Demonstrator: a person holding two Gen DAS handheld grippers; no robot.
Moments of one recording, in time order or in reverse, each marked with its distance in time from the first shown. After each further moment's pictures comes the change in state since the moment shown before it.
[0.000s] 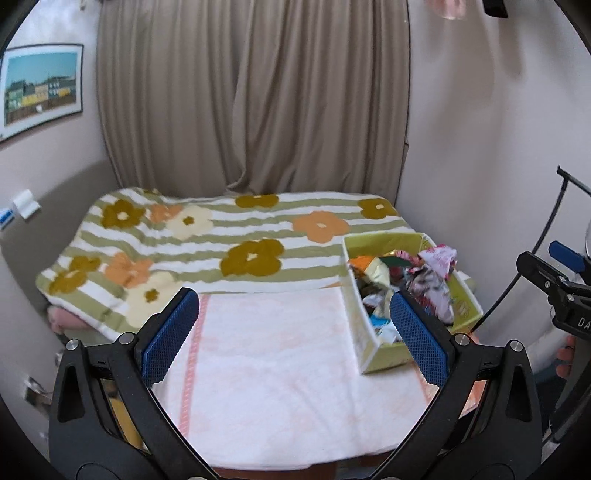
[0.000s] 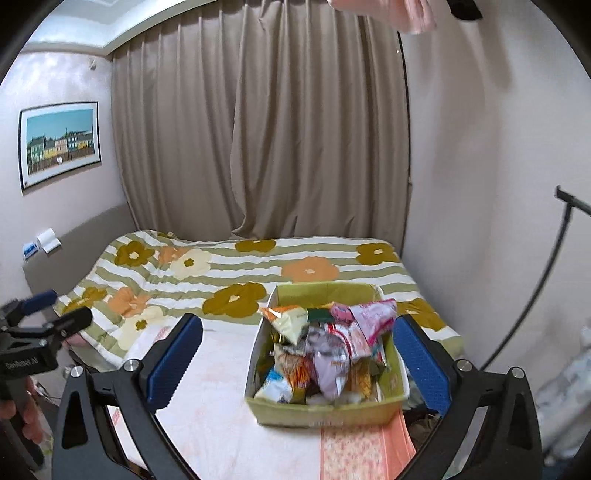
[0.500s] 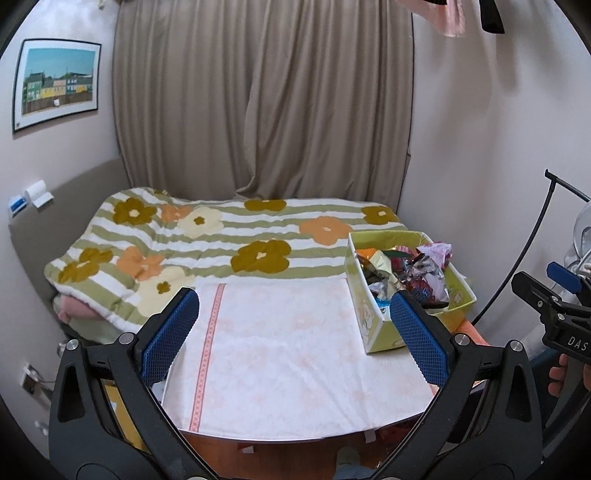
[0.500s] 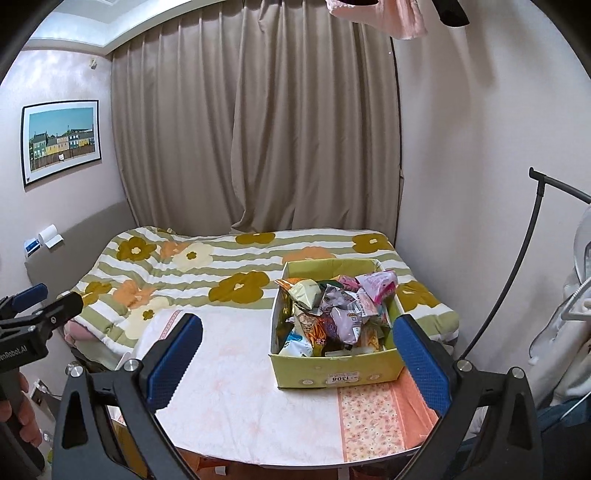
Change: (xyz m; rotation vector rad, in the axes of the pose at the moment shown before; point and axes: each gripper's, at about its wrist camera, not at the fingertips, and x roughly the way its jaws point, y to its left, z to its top) left arm -0.057 0.025 -0.040 -0.036 -0.046 0.001; right arm -0.045 0.029 -0.037 0.025 -0.003 -0.017
